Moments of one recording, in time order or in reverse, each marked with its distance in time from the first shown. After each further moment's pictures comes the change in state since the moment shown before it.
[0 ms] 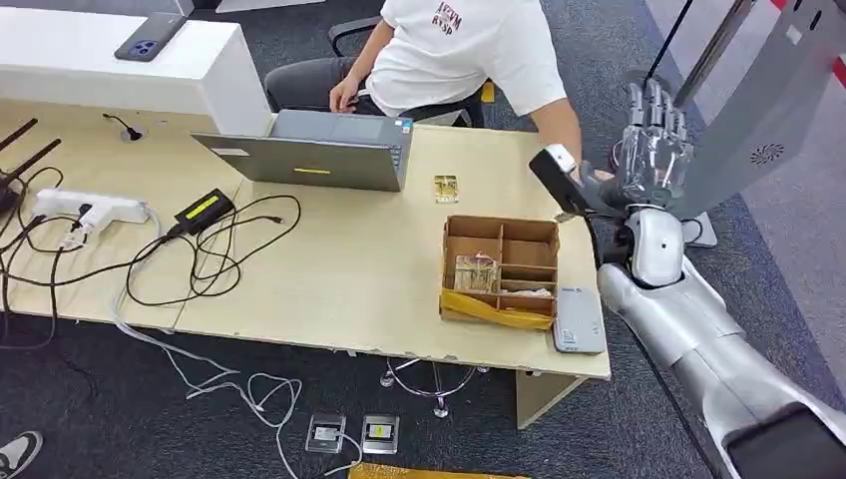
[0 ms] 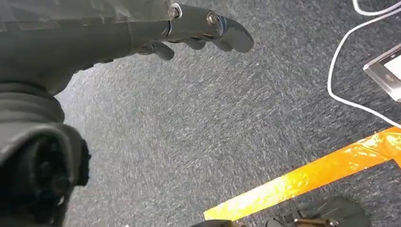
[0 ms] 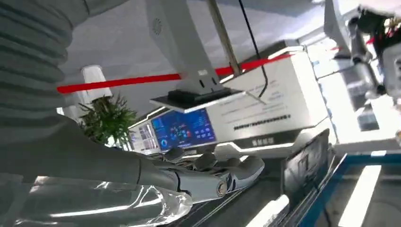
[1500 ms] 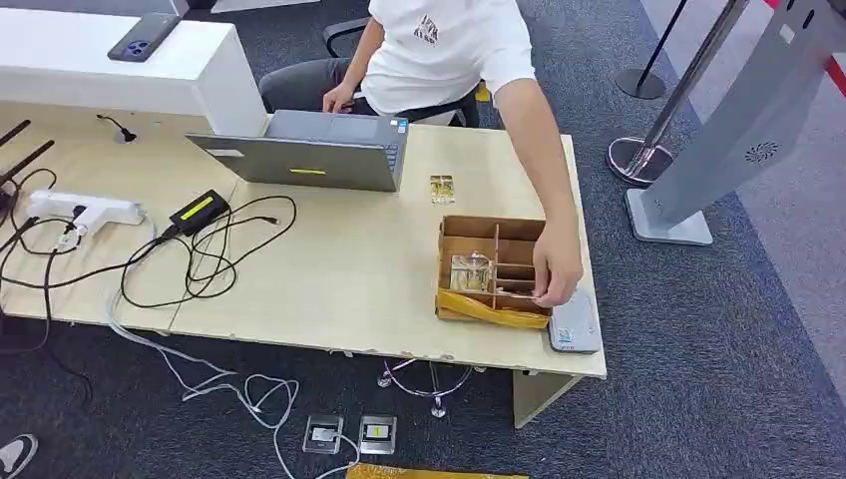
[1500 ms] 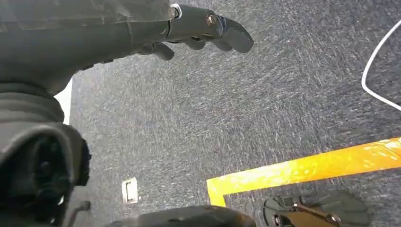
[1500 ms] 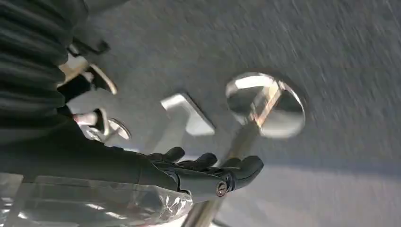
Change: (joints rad) left arm 0.055 -0.068 0.335 0.049 -0.105 -0.004 -0.011; right arm 0.788 0.169 -2.221 0.510 0.624 0.198 -0.301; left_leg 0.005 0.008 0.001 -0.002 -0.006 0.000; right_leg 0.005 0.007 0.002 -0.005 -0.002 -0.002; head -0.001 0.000
